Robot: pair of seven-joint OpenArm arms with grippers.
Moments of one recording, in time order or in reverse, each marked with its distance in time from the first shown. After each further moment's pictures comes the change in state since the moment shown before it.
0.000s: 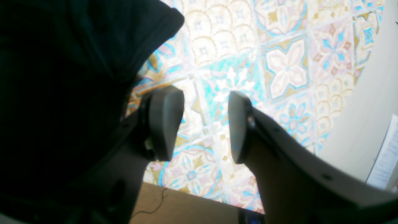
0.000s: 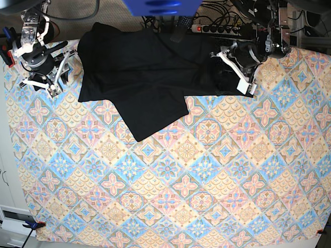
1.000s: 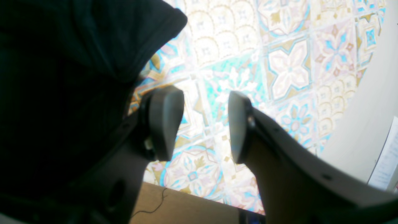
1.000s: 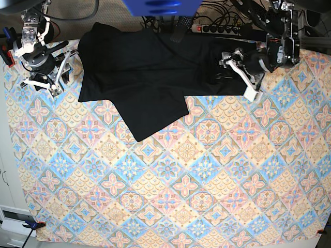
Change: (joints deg) left arm -4.5 -5.7 1.9 -6.4 -10.1 0.0 0.3; right arm 0.0 0.0 -0.5 0.0 0.0 0.2 0.0
